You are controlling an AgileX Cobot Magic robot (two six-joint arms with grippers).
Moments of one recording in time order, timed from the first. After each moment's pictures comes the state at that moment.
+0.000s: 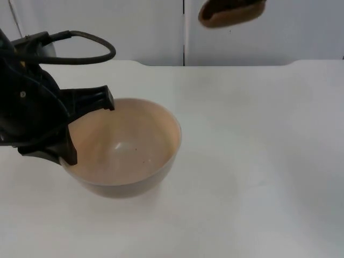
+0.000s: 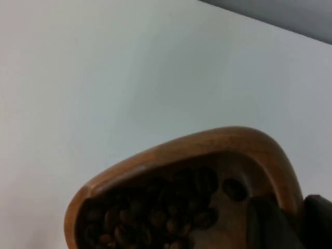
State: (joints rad) right arm 0.51 2.06 -2.08 -0.13 1.11 0.18; left arm -0.38 1.55 -0.83 -0.13 0.64 -0.52
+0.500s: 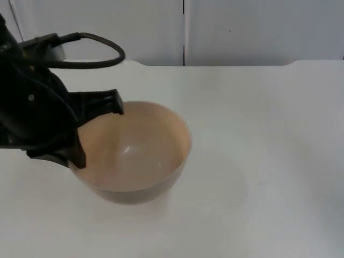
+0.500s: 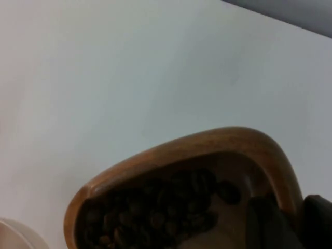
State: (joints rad) right arm 0.47 1.92 -2.06 0.03 1.22 0.05; left arm -0.44 1.55 -0.83 -0.14 0.63 -0.52
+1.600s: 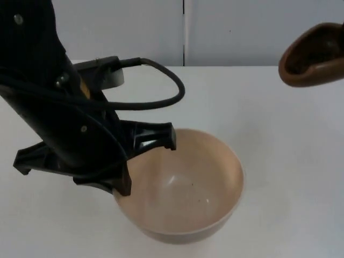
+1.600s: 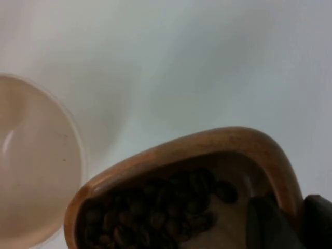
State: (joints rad) right arm 0.52 1.46 -1.32 0.02 1.07 0.03; left arm -0.62 1.61 -0.83 -0.16 0.59 -0.52
